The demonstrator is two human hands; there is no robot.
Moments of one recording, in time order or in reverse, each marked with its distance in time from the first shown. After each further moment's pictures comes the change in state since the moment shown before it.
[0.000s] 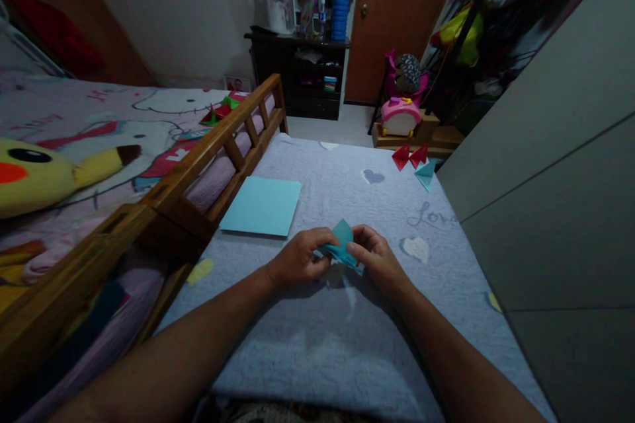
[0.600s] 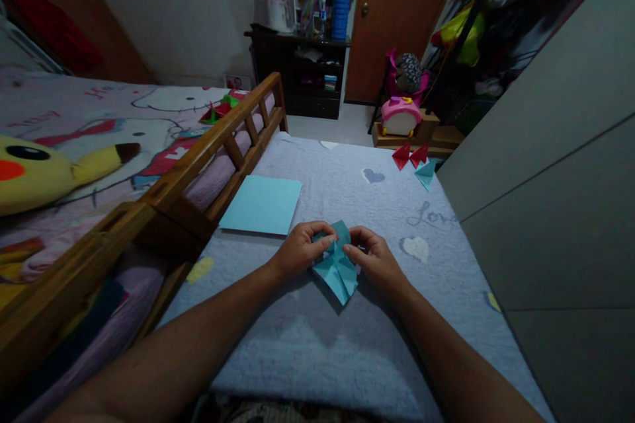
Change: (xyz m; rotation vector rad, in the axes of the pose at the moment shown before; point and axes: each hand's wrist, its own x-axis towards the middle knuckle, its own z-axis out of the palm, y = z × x) left_hand 0.008 0.001 0.003 -0.360 0.161 -0.371; right_hand 0.001 0.001 0.002 -0.126 0.004 -0.023
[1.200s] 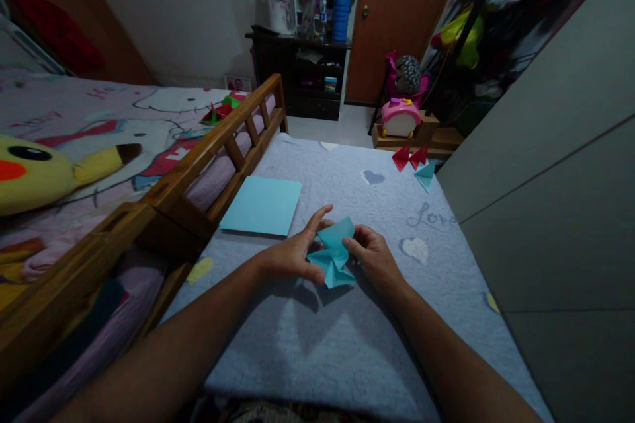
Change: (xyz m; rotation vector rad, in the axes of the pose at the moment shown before) left_hand -0.004 -0.010 -0.026 -0.139 -0.346 0.009; right_hand 0.006 -0.001 0.006 0.094 0.083 0.079
